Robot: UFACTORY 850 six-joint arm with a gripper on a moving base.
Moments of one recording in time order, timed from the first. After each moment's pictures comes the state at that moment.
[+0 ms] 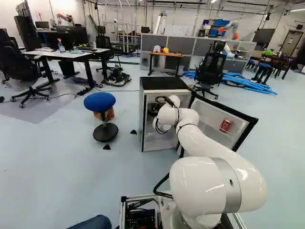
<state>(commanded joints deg) -6.6 -102.9 -126.9 -18.0 59.0 0.0</state>
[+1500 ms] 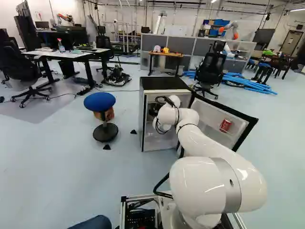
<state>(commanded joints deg) -6.6 -102.9 -126.9 -18.0 59.0 0.0</state>
